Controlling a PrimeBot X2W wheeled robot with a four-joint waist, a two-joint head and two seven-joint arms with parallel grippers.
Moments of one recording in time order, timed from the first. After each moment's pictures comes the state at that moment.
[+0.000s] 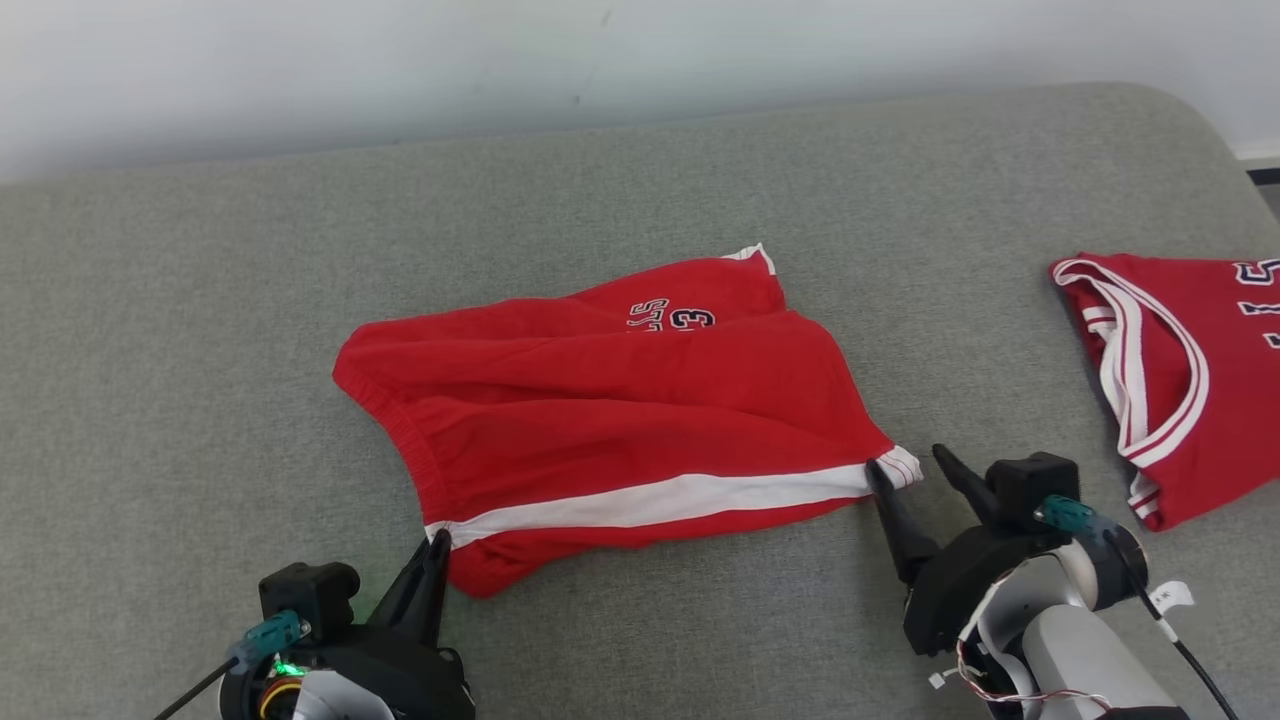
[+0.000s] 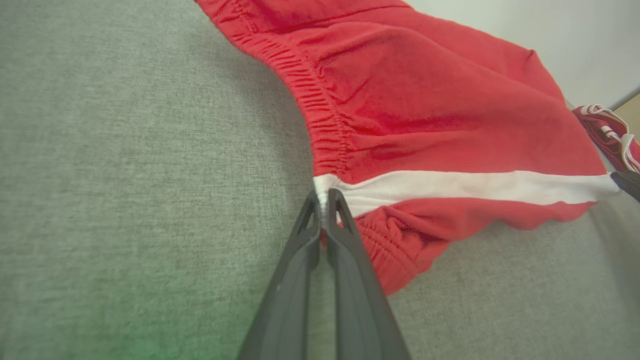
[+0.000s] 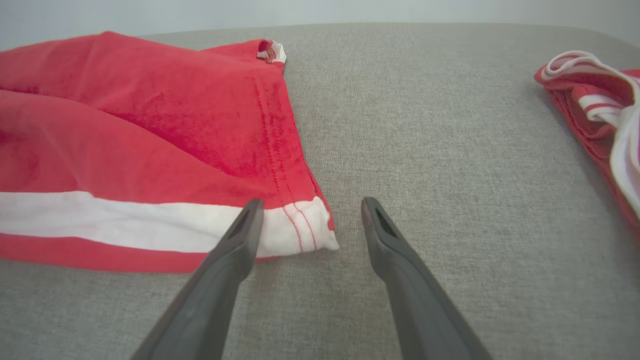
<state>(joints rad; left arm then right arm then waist) -0.25 0.18 -0.29 0.42 -0.55 -0.09 -0.07 -0.39 -0.17 0.24 0.58 0.27 0.13 -0.03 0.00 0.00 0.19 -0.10</state>
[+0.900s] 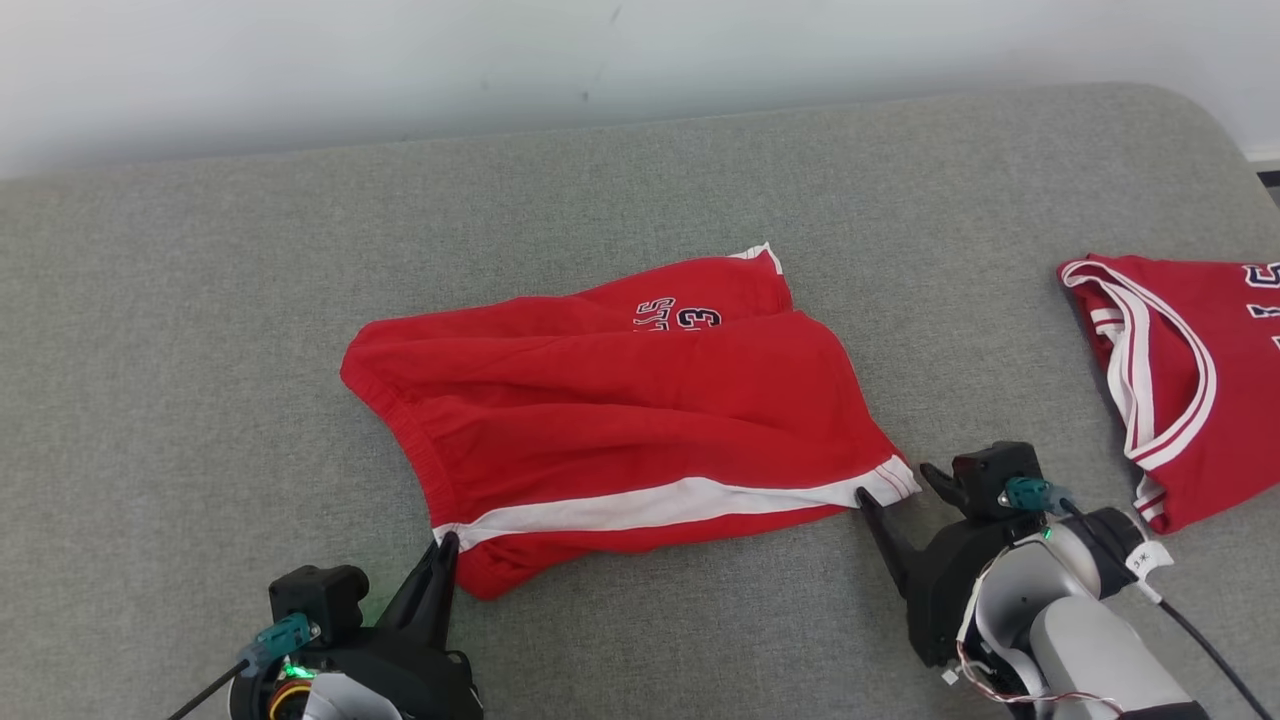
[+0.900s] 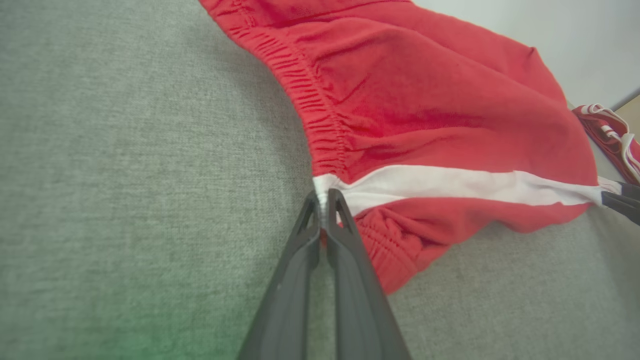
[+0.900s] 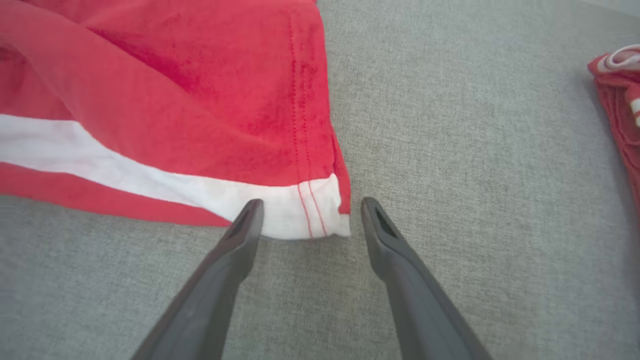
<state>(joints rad) -0.26 0.17 -0.32 0.44 -0.56 -0.09 -0.09 -0.37 -0.22 0.30 0.48 0.23 0.13 0.20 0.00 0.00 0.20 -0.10</state>
